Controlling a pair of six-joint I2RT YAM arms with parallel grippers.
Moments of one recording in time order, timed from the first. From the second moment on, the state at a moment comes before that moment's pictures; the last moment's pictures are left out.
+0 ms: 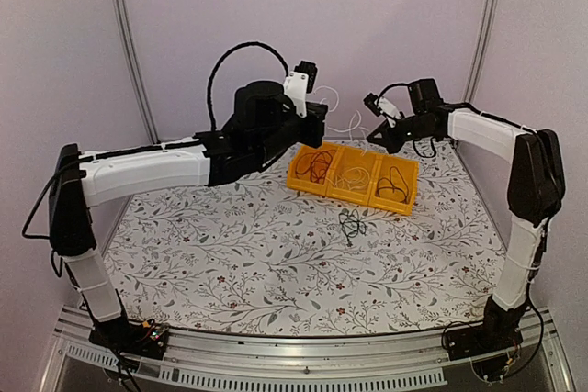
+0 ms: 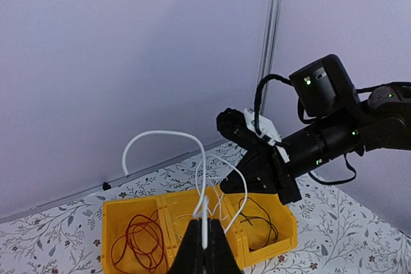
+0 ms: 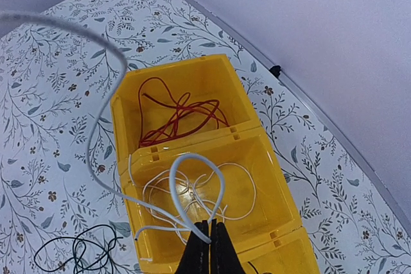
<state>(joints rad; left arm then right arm) -0.94 1.77 1.49 0.21 -0.33 -0.11 0.30 1.91 1.62 -0.40 -0.47 -0.46</state>
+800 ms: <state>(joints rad) -0.88 2.19 1.72 0.26 -0.16 -0.14 0.25 1.86 1.70 -0.59 -0.56 -0.50</state>
